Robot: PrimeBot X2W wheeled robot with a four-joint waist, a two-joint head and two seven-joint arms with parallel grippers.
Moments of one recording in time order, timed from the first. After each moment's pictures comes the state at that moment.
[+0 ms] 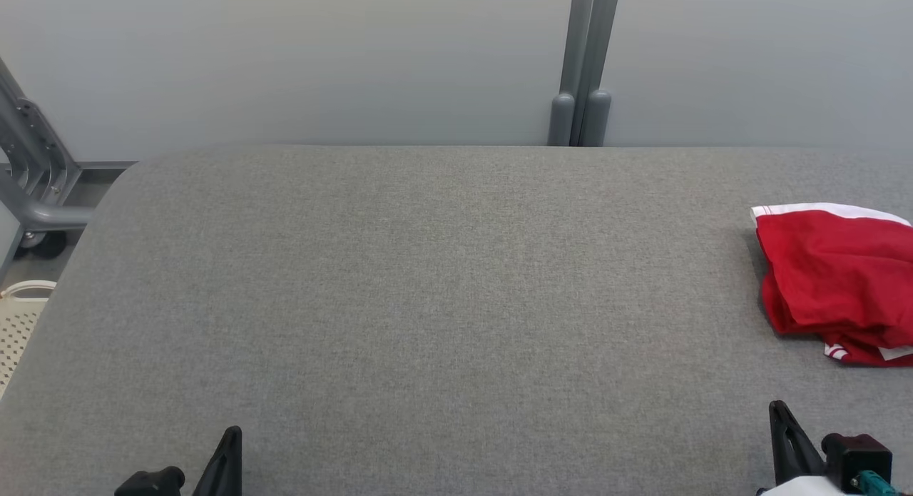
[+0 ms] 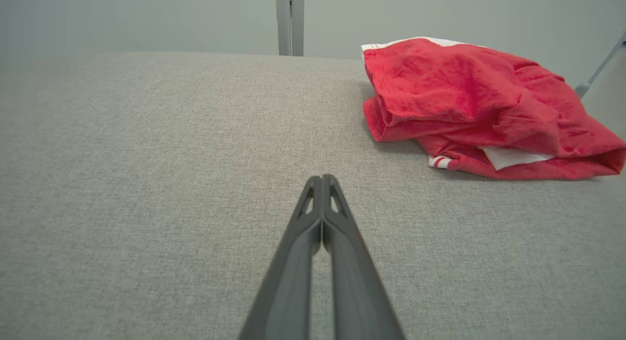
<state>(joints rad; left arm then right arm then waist) 0.08 0.16 -0.10 0.41 -0.36 -0.13 -0.24 0.12 -0.02 -0.20 0.30 -0.05 0.13 -0.23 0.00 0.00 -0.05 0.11</state>
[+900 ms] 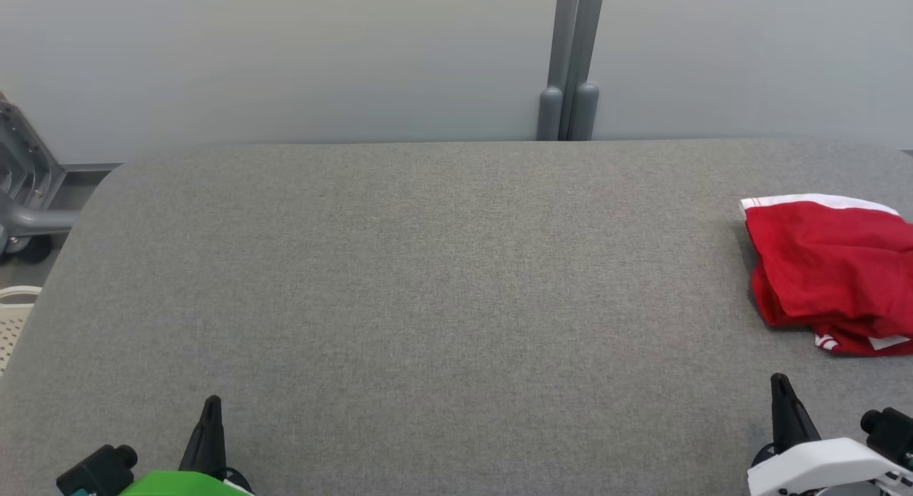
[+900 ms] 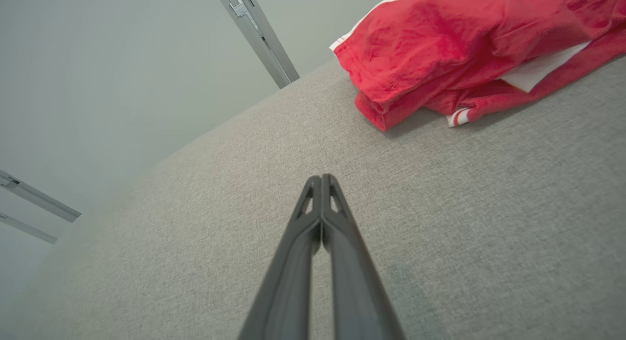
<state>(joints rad) 0.03 0.12 -0.03 0.35 -0.79 -0.13 -0.12 0.06 -0.03 -0.17 0.27 0.52 0.13 -0.12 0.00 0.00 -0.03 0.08</state>
